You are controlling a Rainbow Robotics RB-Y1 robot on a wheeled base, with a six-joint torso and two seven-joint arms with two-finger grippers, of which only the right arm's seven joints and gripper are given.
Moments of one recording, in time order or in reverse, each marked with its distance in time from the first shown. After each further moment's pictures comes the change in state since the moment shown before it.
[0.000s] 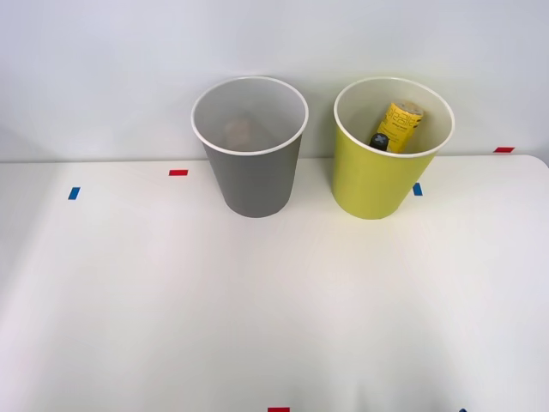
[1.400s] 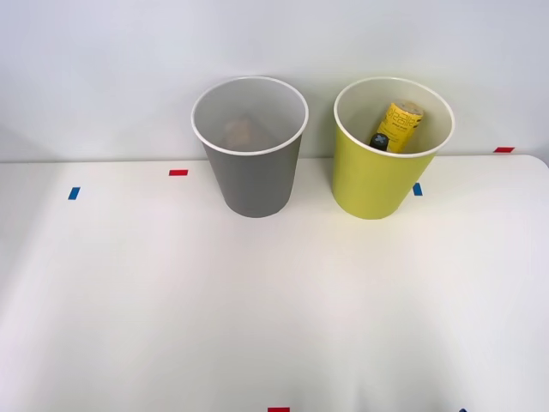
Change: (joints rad) arm 0.000 0.000 0.000 0.000 0.000 0.000 0.000
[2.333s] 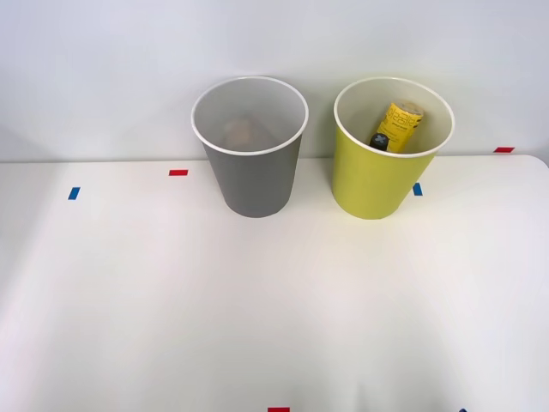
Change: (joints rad) arm 0.000 0.000 0.000 0.000 0.000 0.000 0.000
